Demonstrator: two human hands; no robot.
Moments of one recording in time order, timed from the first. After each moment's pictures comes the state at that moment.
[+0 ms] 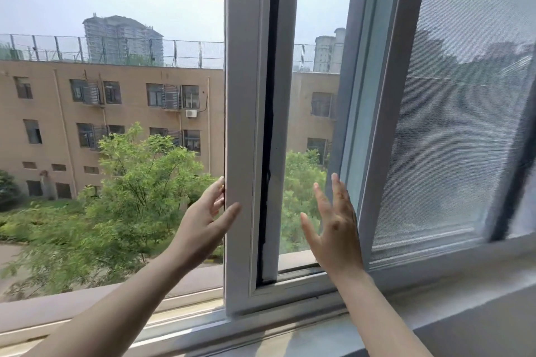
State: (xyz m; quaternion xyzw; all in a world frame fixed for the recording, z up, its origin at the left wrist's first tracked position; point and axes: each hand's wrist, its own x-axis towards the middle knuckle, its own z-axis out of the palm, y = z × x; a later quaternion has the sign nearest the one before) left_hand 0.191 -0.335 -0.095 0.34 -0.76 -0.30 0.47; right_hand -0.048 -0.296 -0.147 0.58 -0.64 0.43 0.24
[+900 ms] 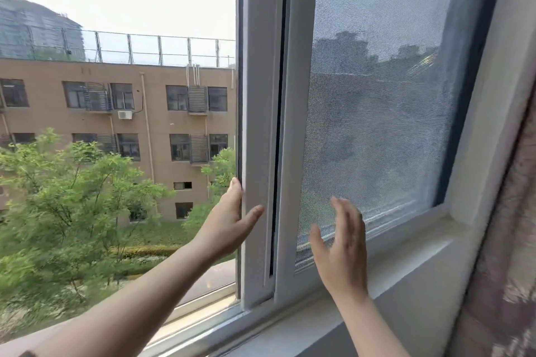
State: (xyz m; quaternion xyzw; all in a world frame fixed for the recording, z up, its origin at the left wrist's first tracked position) left_hand 0.000 -0.341 -0.092 0.29 -0.87 -0.21 0.34; right_hand -0.175 -0.227 -0.168 0.45 -0.67 0.50 0.30
